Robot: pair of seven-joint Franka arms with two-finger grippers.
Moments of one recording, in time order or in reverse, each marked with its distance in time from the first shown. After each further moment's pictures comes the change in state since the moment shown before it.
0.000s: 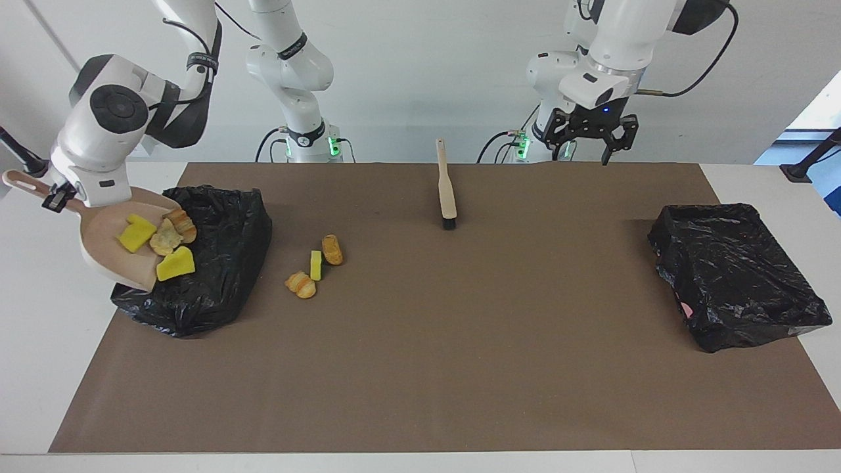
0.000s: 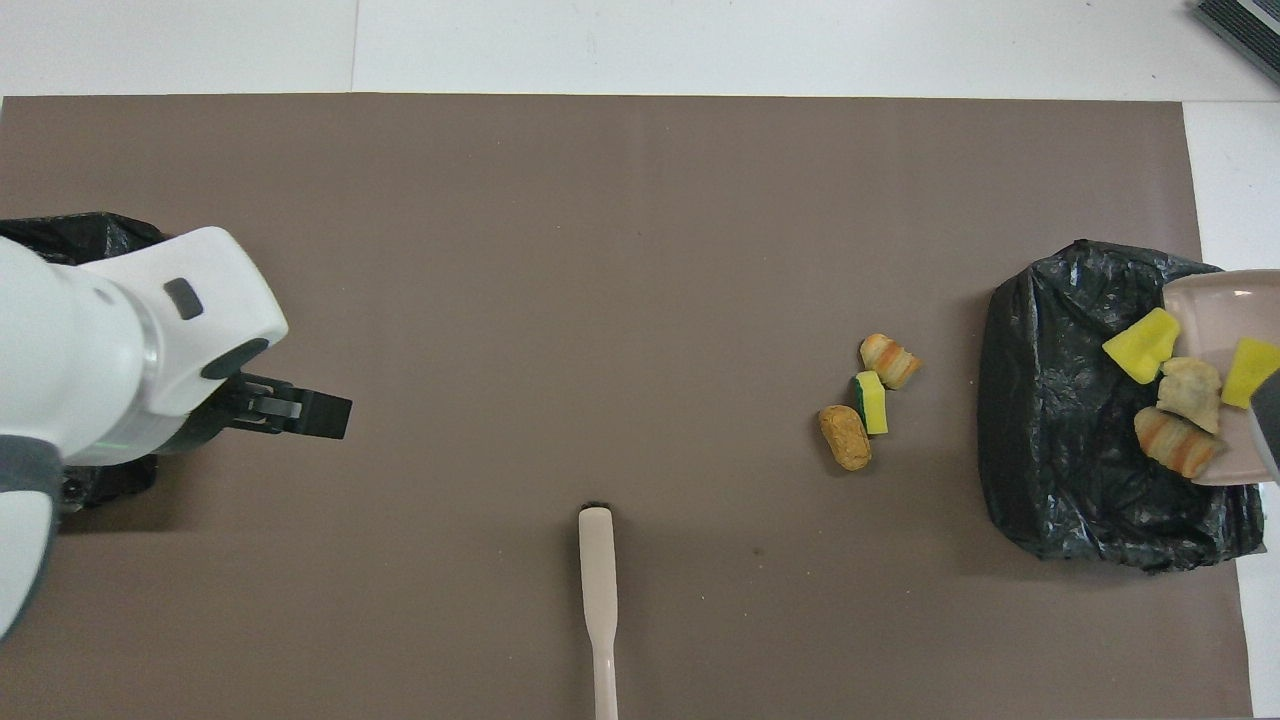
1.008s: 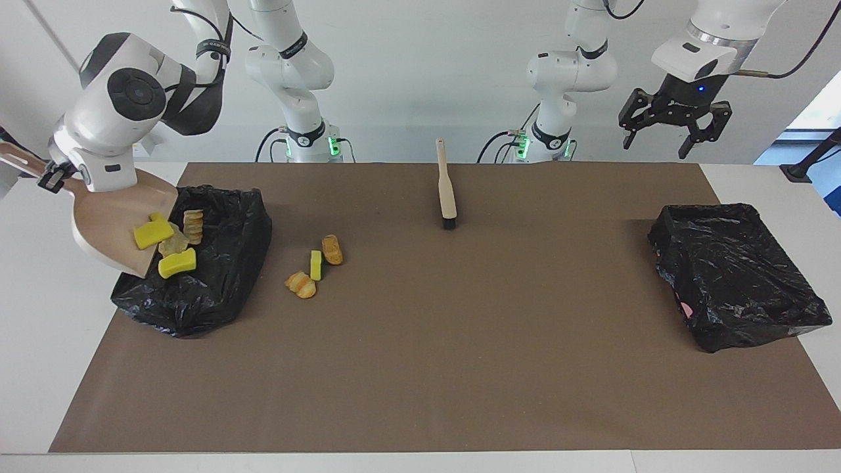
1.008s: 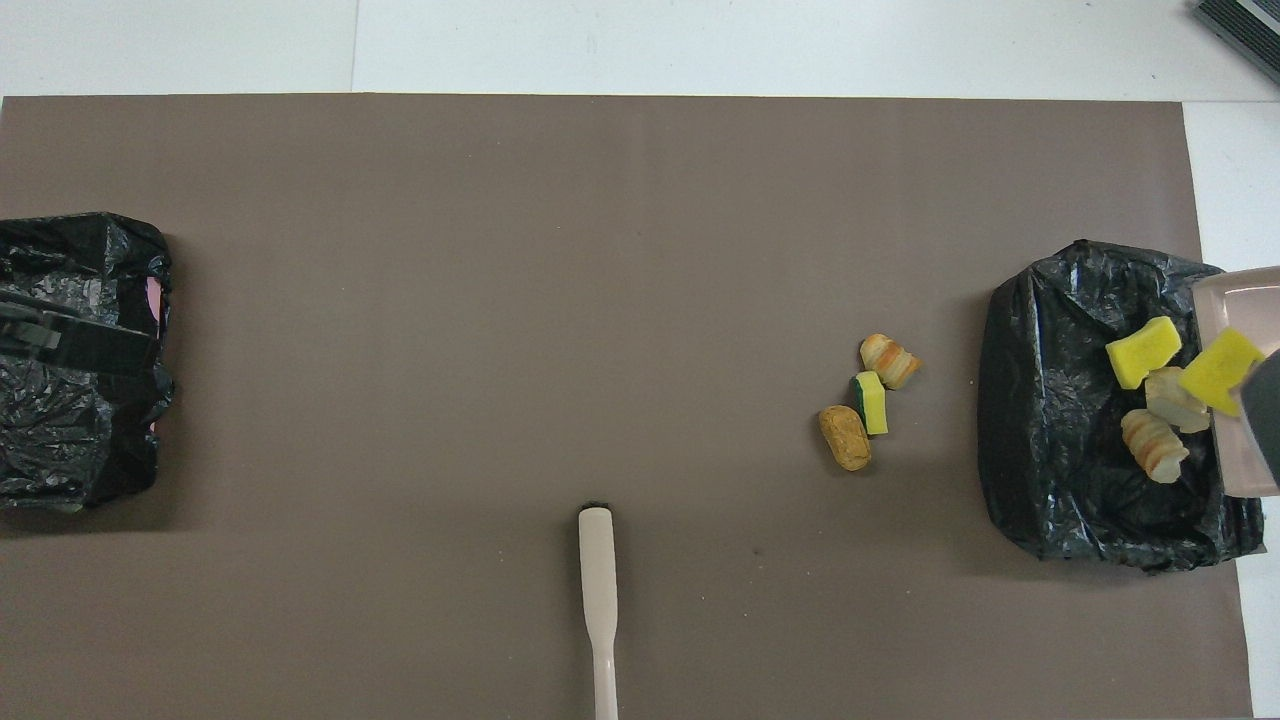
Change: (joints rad) left arm 0.003 0.104 0.163 0.214 -0.001 -0.063 0.268; right arm 0.054 -0.017 0.009 0.075 -0.047 -0.153 -0.015
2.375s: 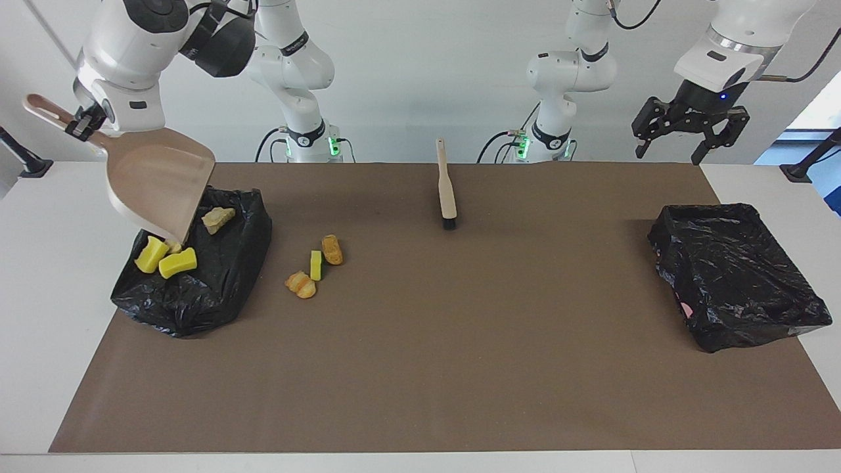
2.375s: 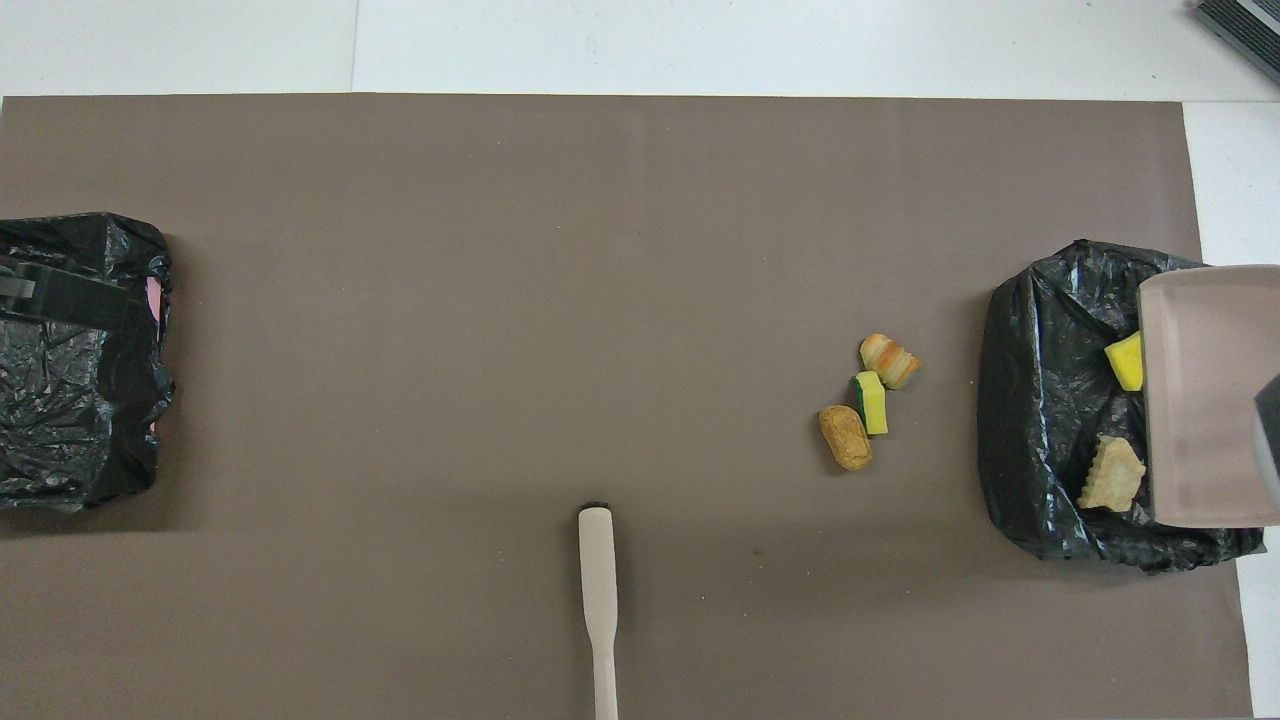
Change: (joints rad) left arm 0.005 0.056 0.024 0.082 -0.009 -0.028 -0.079; right arm 0.027 -0.084 0.136 0.142 0.220 -0.270 -0.002
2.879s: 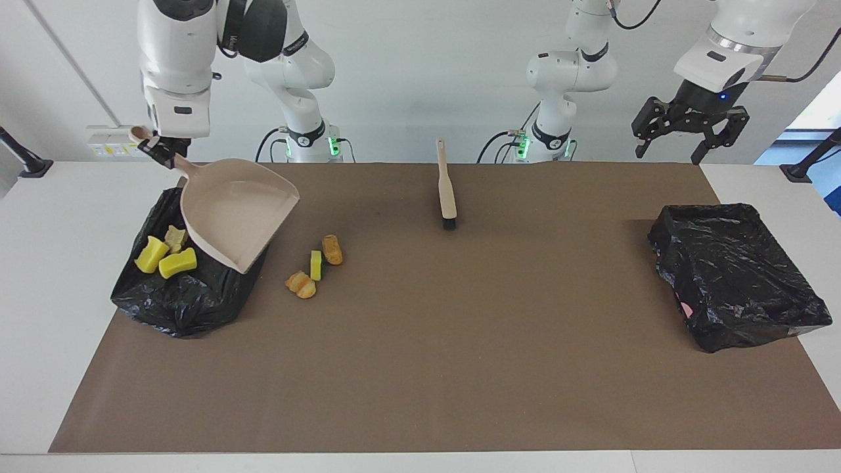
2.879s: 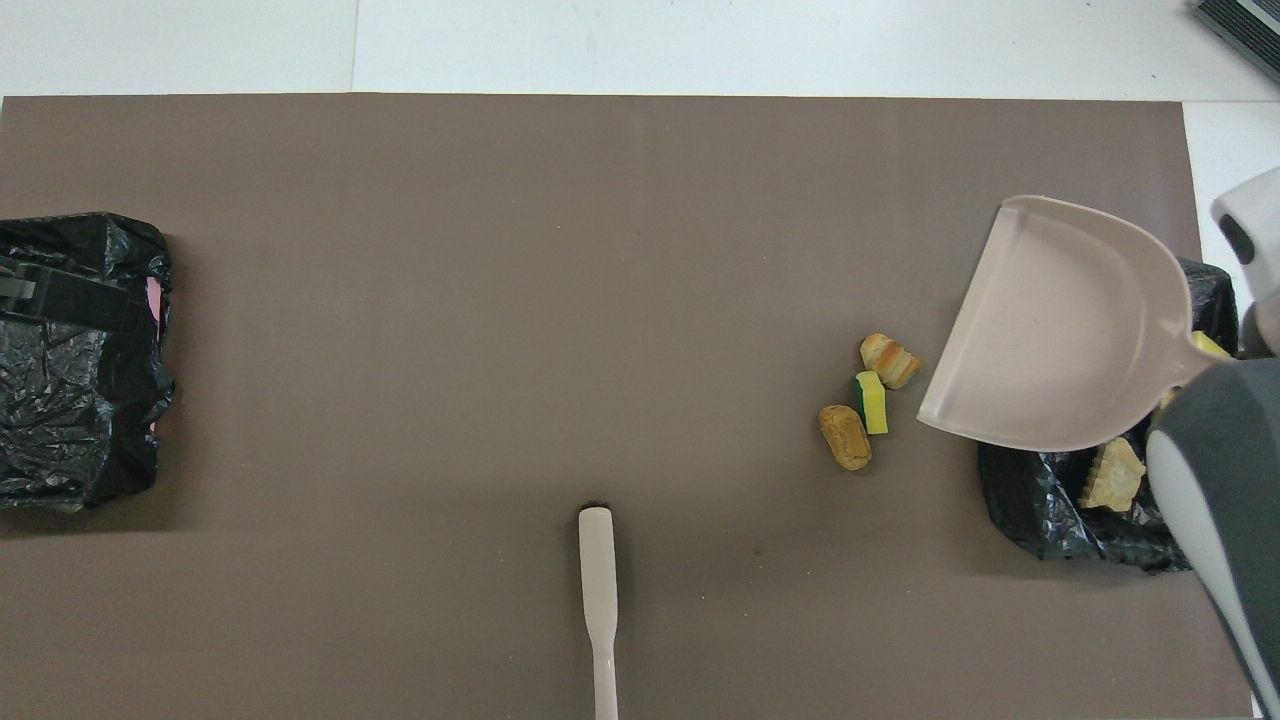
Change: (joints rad) left arm 0.000 0.000 0.000 0.000 0.000 -0.002 0.000; right arm 0.097 0.004 0.033 -0.010 0.338 -0.001 0.547
